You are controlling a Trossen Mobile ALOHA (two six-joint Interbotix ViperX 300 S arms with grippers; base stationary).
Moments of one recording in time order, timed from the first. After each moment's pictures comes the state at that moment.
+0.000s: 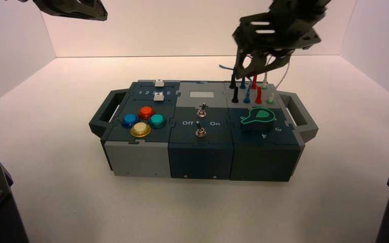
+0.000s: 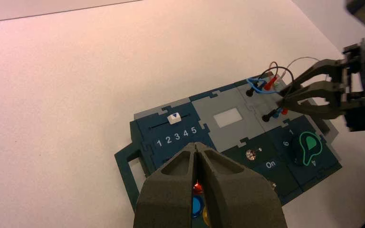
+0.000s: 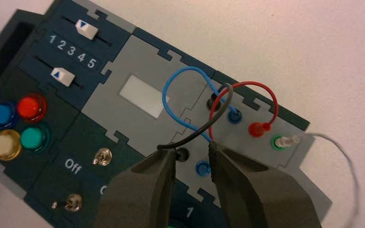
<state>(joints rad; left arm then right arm) -0.58 -0.84 1.15 -0.08 0.36 -0.13 0.62 -0.18 0.96 0.14 0.21 0.01</state>
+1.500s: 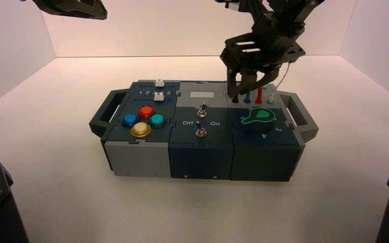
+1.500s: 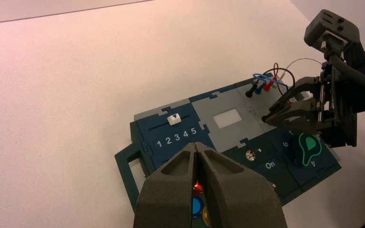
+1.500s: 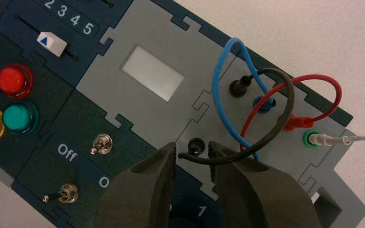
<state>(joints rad) -0.58 -0.85 1.15 -0.08 0.36 -0.13 0.65 -0.08 0.92 0.13 0.27 0.01</state>
